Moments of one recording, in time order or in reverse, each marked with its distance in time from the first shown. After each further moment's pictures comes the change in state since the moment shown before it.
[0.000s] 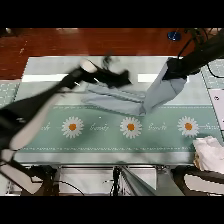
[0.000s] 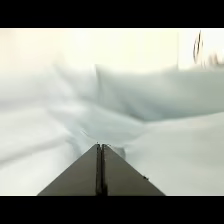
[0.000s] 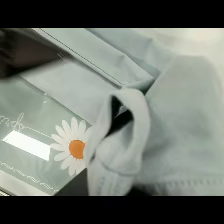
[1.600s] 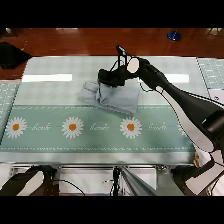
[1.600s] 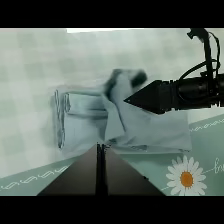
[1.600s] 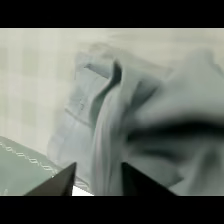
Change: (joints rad) left arm 0.615 0.810 -0.179 0.360 -0.438 0.190; right arm 0.464 -0.415 0.000 0.174 -0.814 0.347
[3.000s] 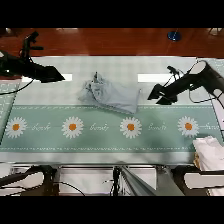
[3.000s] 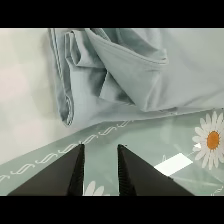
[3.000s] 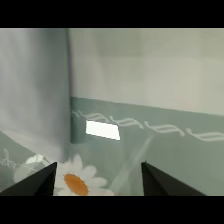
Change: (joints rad) left arm -0.056 -0.389 -0.052 -0.005 0.016 0.138; right arm -0.535 0.273 -0.491 0.034 0.430 -0.323
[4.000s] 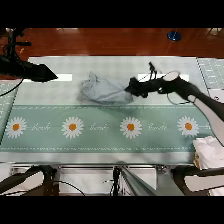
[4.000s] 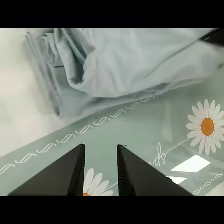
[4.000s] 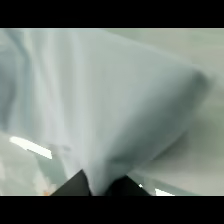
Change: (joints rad) left arm 0.020 0.120 0.000 0.000 -0.065 0.047; right arm 0.200 -0.020 0.011 0.414 -0.363 -0.099
